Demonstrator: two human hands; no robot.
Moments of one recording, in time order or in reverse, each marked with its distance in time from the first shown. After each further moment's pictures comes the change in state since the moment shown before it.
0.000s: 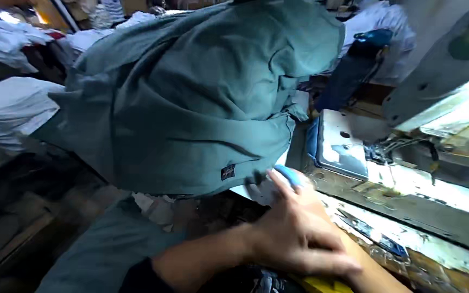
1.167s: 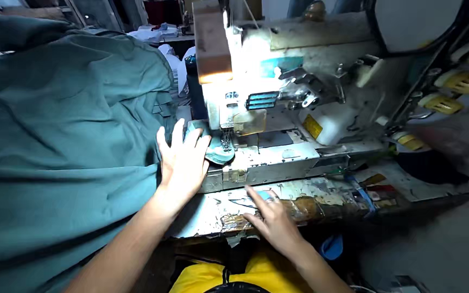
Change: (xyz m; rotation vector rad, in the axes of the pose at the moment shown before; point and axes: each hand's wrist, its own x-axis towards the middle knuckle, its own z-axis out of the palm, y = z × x) left_hand 0.117 -0.073 -0.007 1.157 -0.137 -0.198; right_hand -0.148 0.071 -0.053 -0.154 0.288 0.448
